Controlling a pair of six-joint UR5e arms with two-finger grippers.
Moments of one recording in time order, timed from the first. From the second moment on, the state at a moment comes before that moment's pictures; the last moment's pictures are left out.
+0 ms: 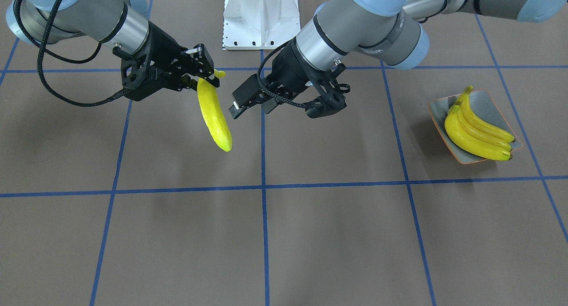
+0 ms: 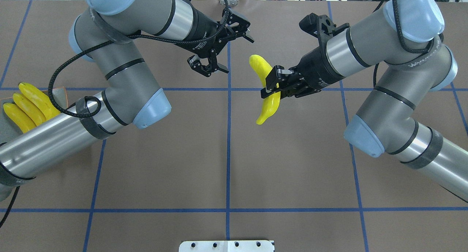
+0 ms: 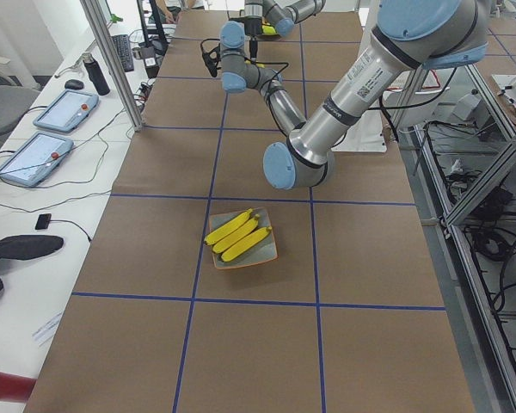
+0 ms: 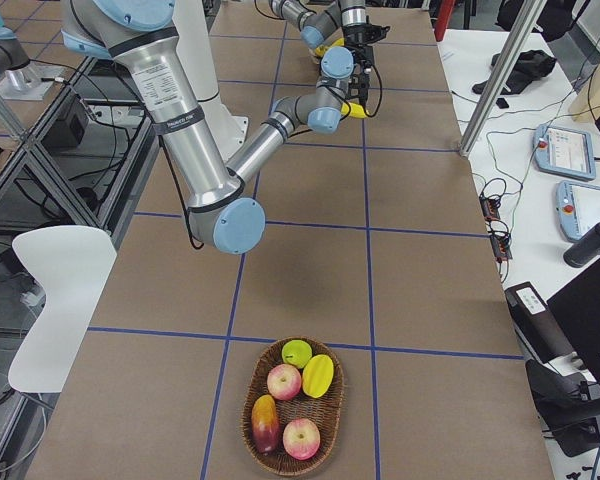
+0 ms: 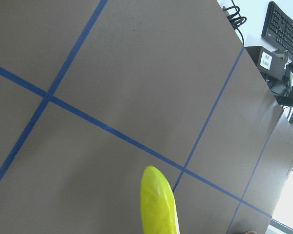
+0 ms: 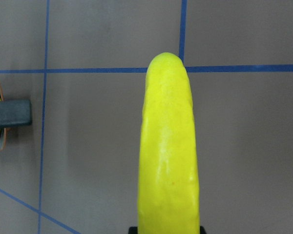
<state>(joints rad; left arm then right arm) -0.76 -2.41 -1.54 -2.26 -2.16 -2.02 0.80 -1.09 1.85 -0.99 2.33 1.33</state>
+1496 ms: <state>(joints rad) -0.70 -2.43 -1.50 -2.34 -2.11 -2.10 0.78 -1.09 1.85 -0.85 2.27 1.45</state>
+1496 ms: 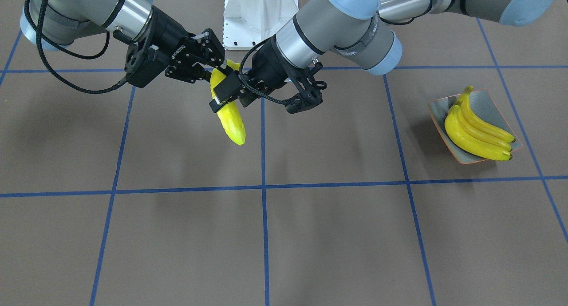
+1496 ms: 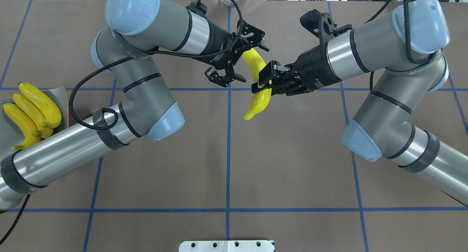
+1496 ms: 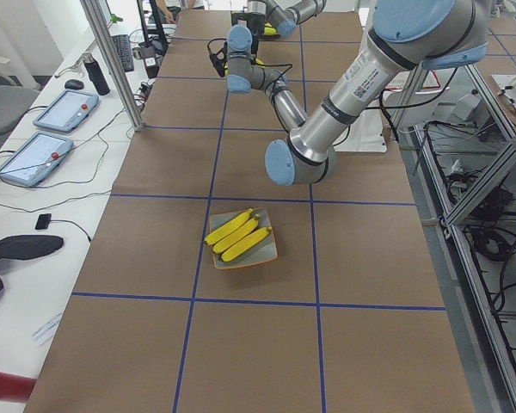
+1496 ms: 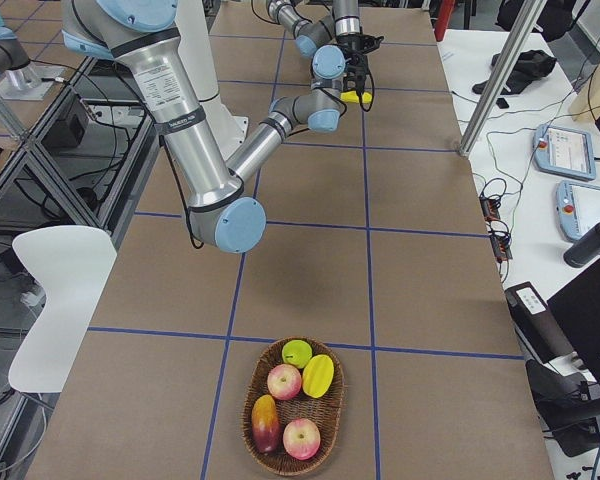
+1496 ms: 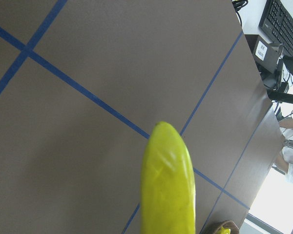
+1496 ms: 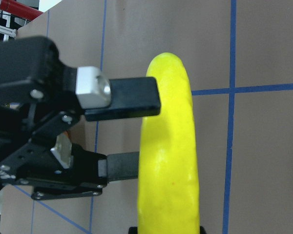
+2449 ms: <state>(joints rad) -0.70 -2.43 -1.50 -2.34 -2.11 -2.11 0.78 -1.09 1.85 -0.82 2.27 1.44</state>
